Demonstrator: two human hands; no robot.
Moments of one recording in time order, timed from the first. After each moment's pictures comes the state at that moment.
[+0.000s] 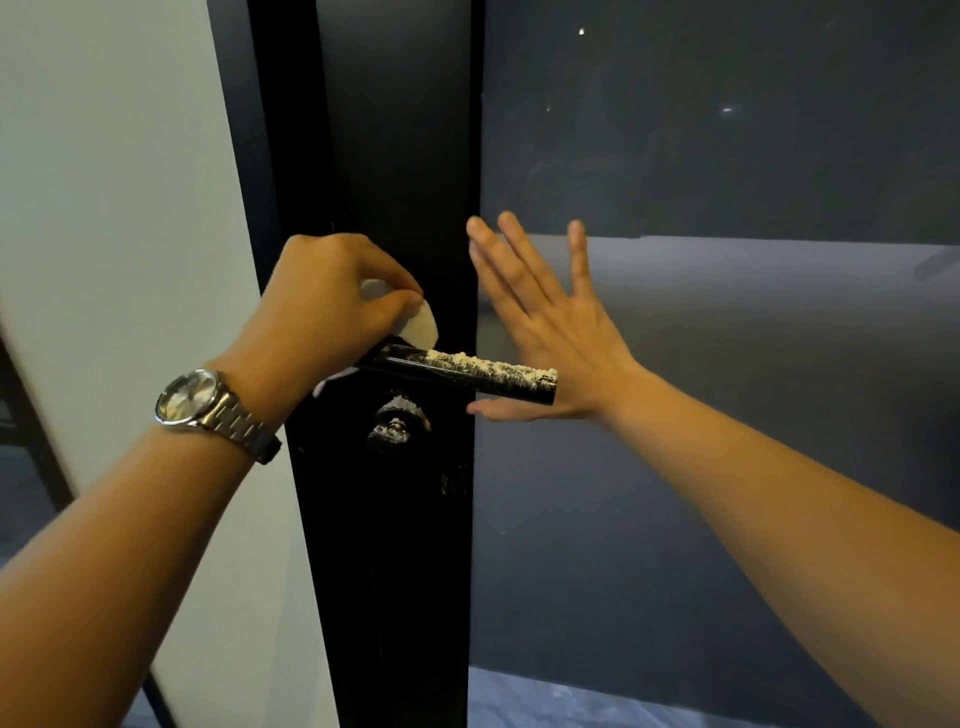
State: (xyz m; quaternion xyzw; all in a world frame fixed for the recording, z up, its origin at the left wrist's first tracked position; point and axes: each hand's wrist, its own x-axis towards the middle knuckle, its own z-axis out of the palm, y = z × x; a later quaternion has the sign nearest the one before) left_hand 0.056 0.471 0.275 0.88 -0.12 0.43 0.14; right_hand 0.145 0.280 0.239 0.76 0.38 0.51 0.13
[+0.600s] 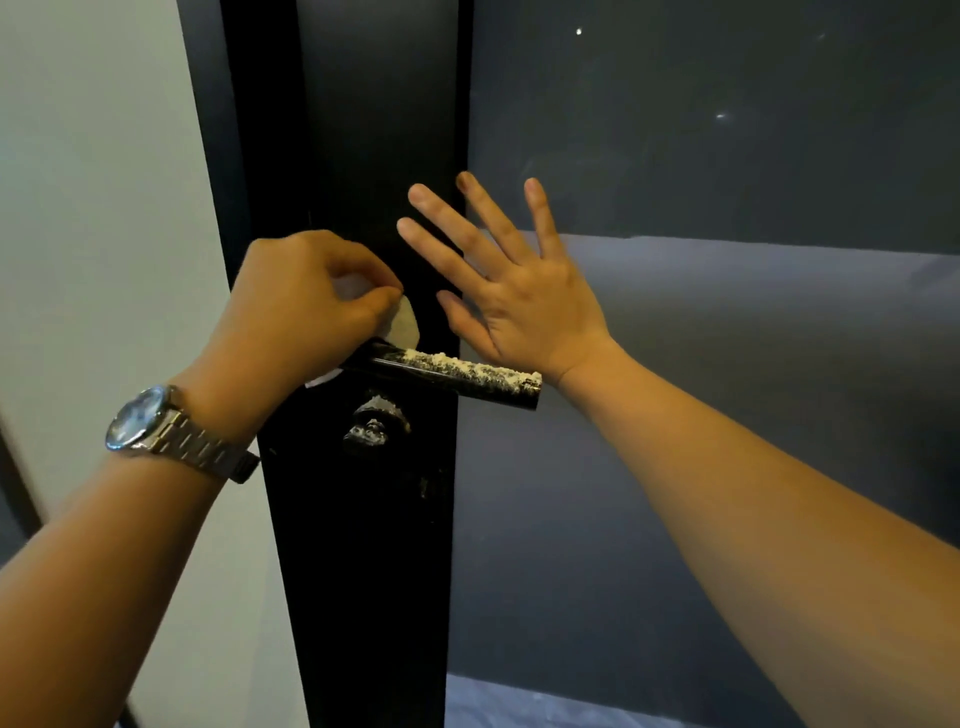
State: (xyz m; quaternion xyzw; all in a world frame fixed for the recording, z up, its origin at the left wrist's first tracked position) left_hand 0.056 0.464 0.269 0.88 -0.07 0.44 0.17; right_hand 0.162 0.300 0.258 0.67 0.40 0.61 0.10
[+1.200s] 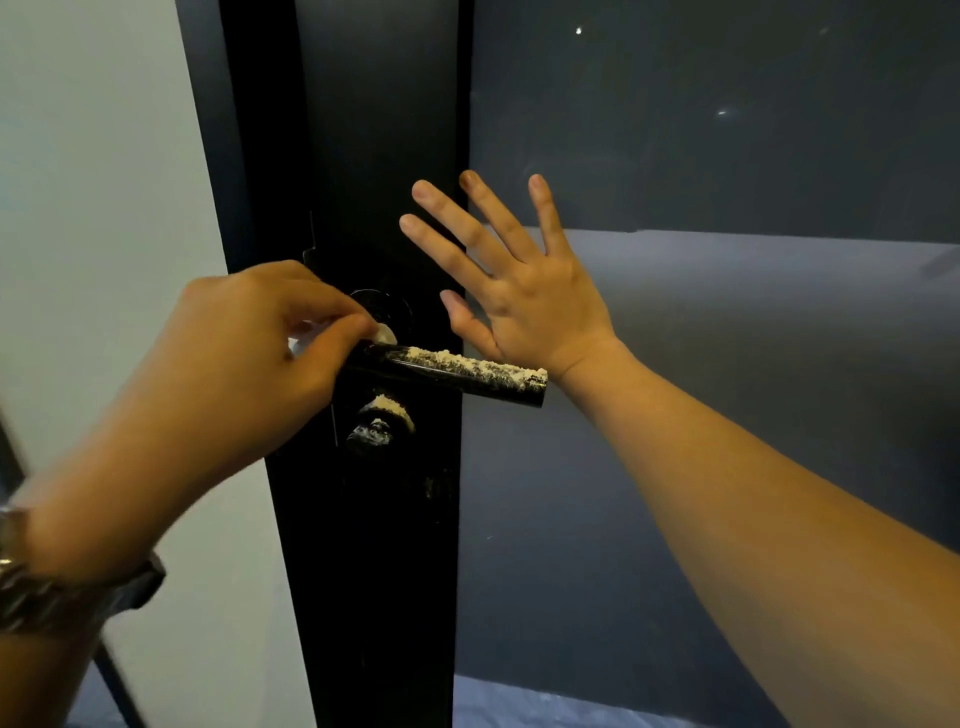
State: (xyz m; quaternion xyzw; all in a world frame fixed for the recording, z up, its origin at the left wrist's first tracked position) left_hand 0.000 0.459 0.262 0.91 -0.08 0.39 0.14; right_hand 0.165 0.301 0.256 0.66 0.38 0.64 0.10
